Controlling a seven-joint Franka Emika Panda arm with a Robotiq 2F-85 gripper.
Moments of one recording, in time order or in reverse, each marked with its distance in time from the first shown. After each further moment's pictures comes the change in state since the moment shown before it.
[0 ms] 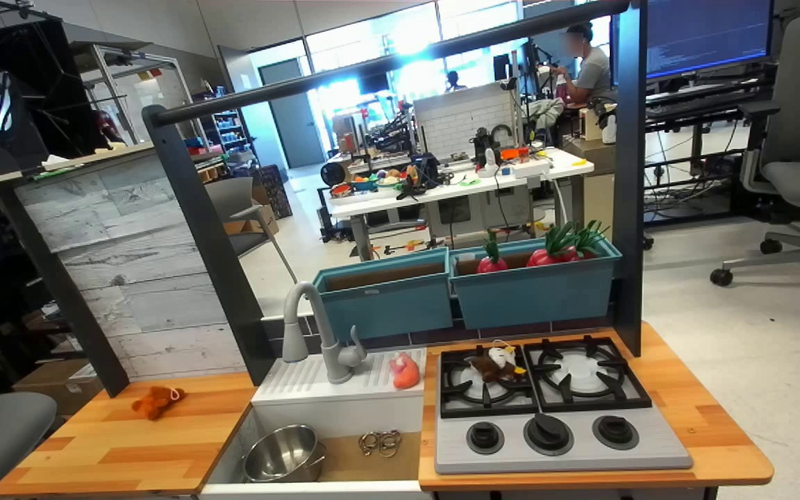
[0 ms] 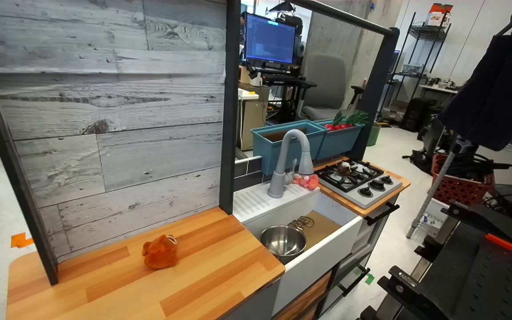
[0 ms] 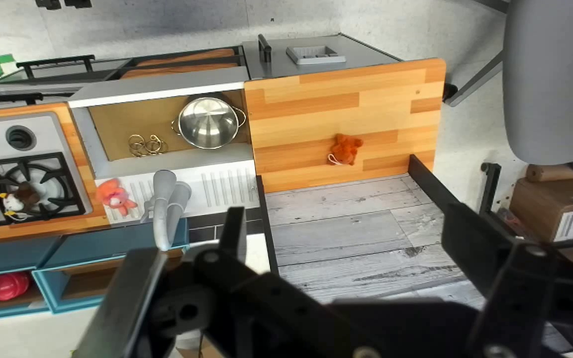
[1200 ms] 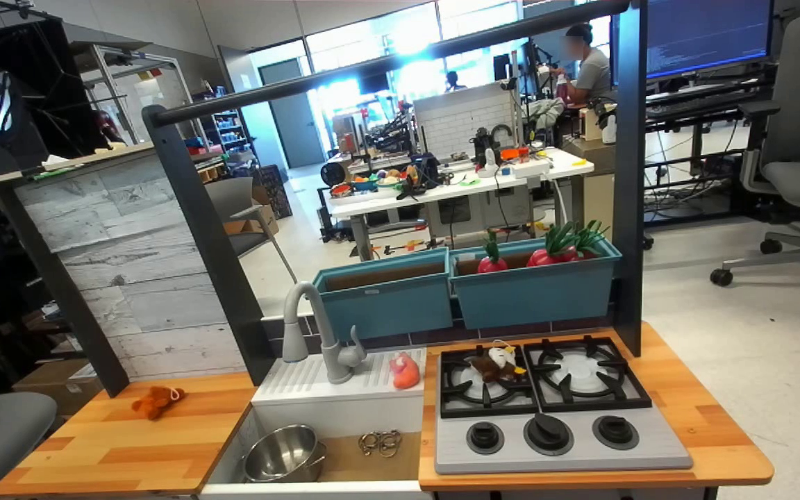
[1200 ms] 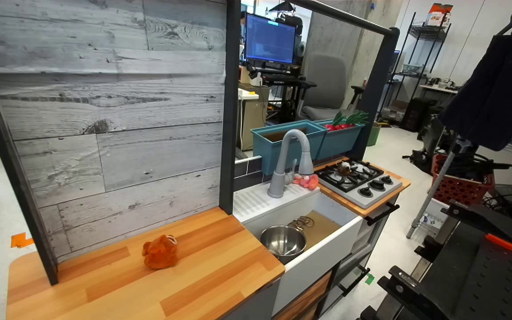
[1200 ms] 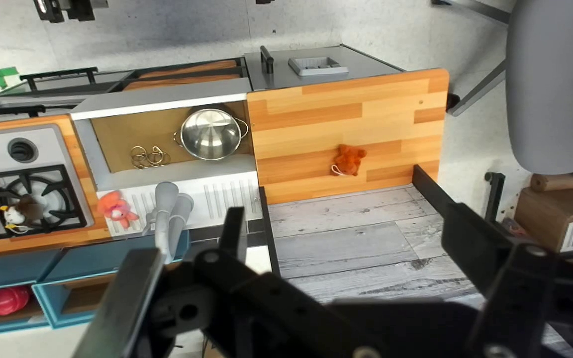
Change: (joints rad) arm 0.000 0.015 -0.004 -0.003 0.002 -0.010 0.000
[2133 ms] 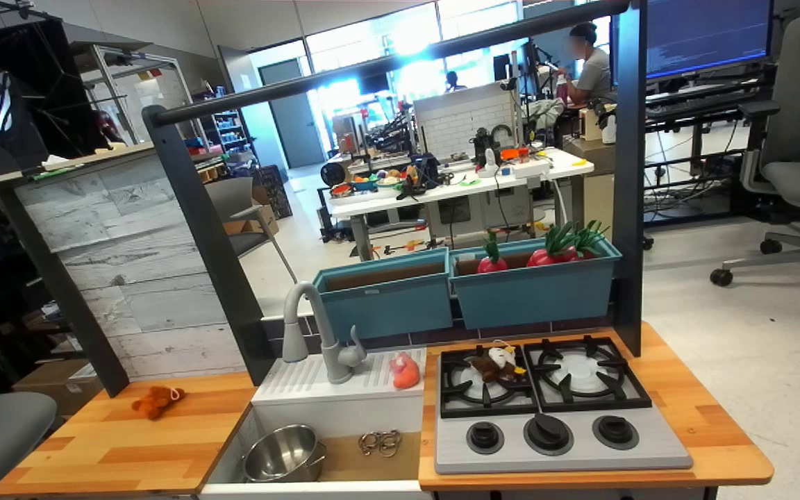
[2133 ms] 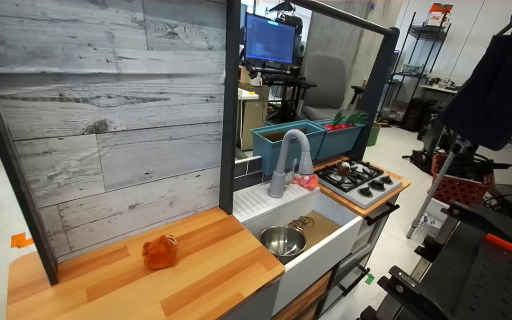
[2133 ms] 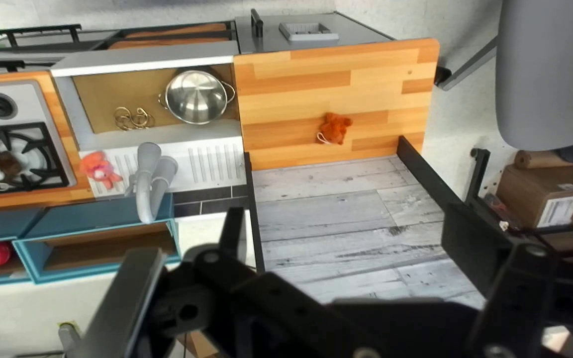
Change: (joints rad) arm 0.004 0.014 0.023 0.028 -0.005 0.069 -0.008
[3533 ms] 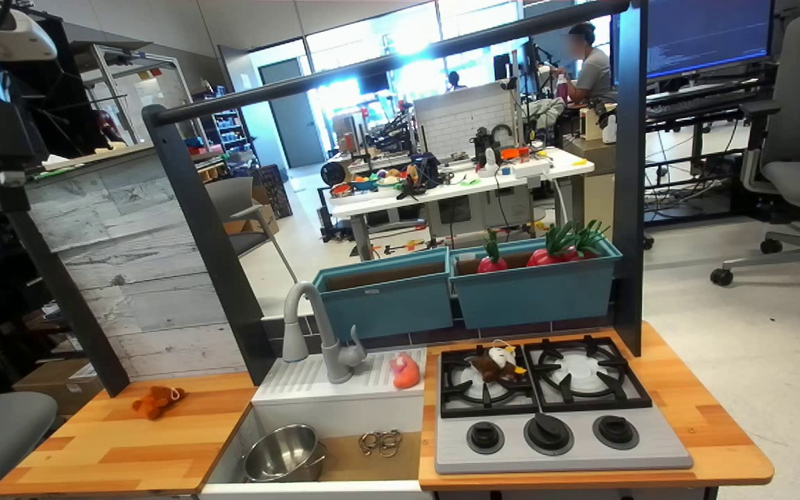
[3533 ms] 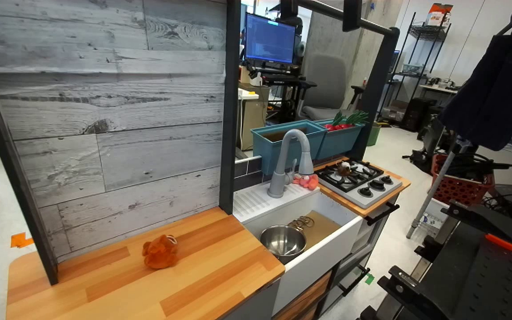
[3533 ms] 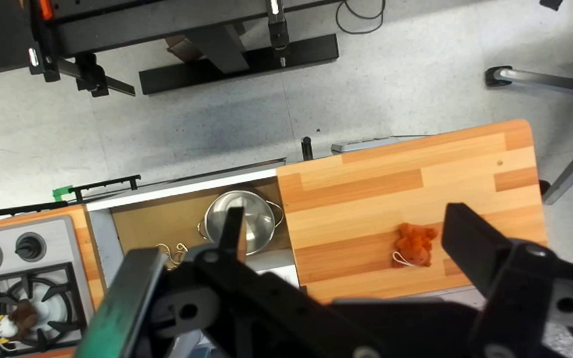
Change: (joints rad) arm 0.007 0.612 0.004 0.409 -0.119 -0.268 0.204
